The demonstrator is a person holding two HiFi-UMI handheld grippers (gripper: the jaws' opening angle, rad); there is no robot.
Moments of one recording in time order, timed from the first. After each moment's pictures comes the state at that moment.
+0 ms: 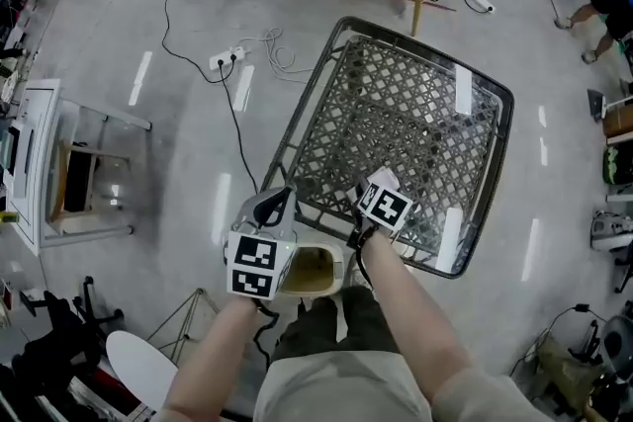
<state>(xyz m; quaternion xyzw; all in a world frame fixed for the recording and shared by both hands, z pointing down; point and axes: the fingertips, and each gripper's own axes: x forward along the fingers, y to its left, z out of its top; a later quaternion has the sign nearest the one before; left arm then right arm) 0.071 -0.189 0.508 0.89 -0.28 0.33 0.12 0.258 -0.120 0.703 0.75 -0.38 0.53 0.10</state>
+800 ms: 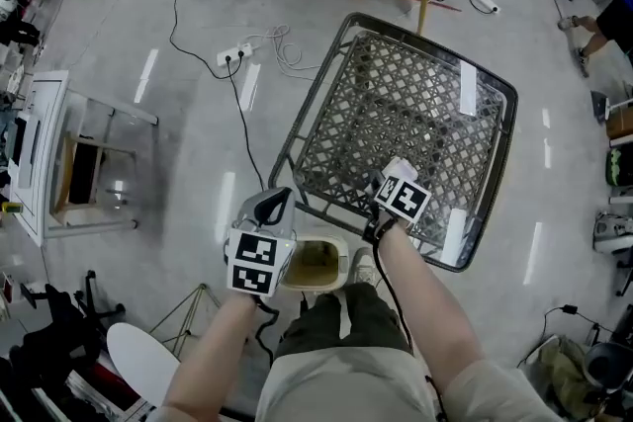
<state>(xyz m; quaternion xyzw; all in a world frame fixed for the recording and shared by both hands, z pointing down) 0.047 -0.172 0.511 0.89 -0.28 0.34 0.13 0.269 -0.108 0.697 0.74 -0.39 0.54 0.08</state>
